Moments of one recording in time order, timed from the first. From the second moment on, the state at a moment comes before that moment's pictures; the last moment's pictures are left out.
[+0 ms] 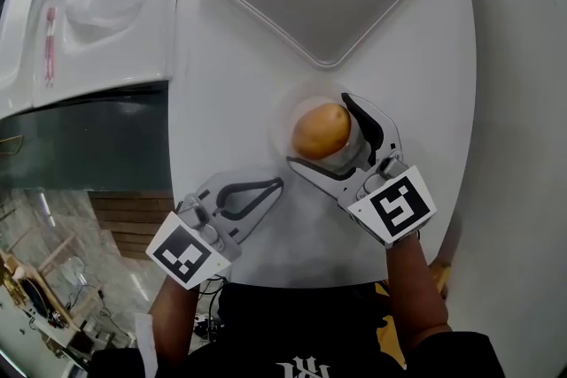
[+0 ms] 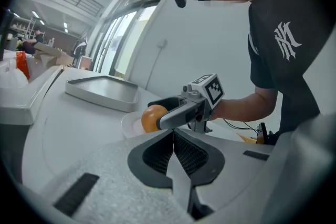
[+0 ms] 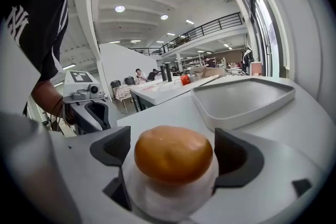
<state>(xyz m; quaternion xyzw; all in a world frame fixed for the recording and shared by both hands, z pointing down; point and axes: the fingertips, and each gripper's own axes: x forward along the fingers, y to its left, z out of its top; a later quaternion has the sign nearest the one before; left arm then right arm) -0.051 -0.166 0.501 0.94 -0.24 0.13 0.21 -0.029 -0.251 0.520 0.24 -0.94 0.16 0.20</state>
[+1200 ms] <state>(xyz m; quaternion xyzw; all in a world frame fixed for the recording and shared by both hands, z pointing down) -0.052 -0.168 0.510 0.94 -0.24 0.12 0.22 -0.035 -0.248 0.535 0.22 -0.93 0.11 0.26</state>
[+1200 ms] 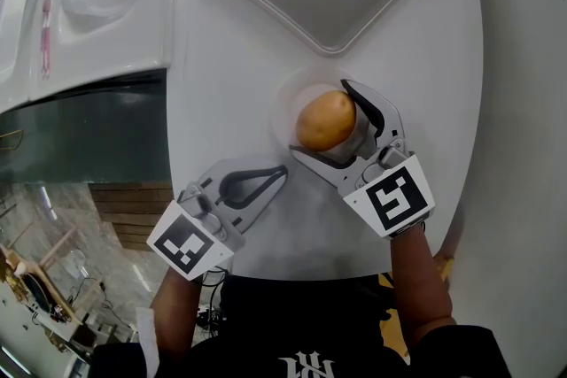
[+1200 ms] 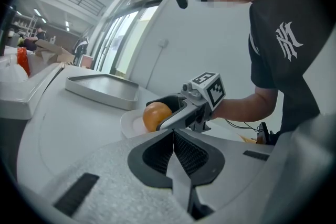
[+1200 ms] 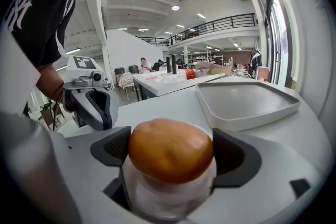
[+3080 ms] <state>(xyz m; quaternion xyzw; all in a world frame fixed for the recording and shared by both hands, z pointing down) -0.041 -0.078 0.346 0.97 -0.22 0.09 0.08 -0.013 -0.155 0.344 0.29 -0.94 -0.01 0.19</state>
